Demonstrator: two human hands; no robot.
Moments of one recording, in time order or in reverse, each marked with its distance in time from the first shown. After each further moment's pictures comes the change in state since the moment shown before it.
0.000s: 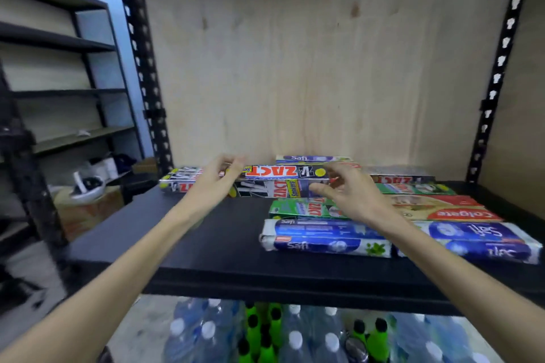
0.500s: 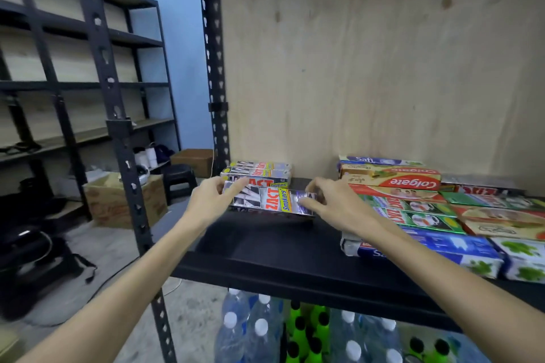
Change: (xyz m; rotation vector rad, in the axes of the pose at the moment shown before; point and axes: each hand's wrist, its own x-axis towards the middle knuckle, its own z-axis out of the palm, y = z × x) left_hand -0.029 -0.068 -0.121 0.353 0.206 -0.262; right_hand 0.033 -0.090 0.126 -0.152 -0.236 -0.028
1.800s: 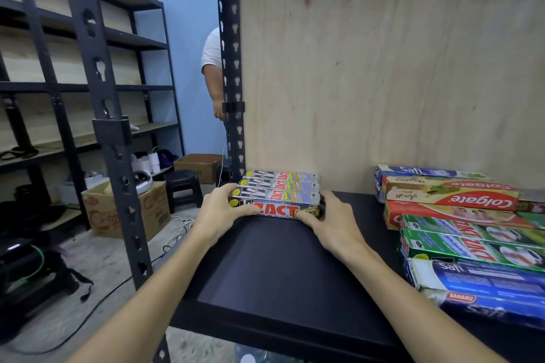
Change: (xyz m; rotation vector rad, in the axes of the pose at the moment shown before) left_hand 0.093 -0.072 0.012 -0.038 -0.082 0.055; right_hand 0.073 -0.022 0.099 0.379 0.163 0.235
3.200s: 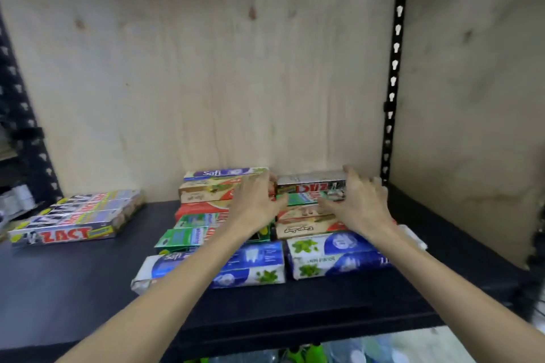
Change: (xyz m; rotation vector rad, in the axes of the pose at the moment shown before) left_hand -0.087 0.304 0.315 0.277 -0.110 0.477; right_hand -0.078 0.175 -0.375 -0.658 0.324 0.209
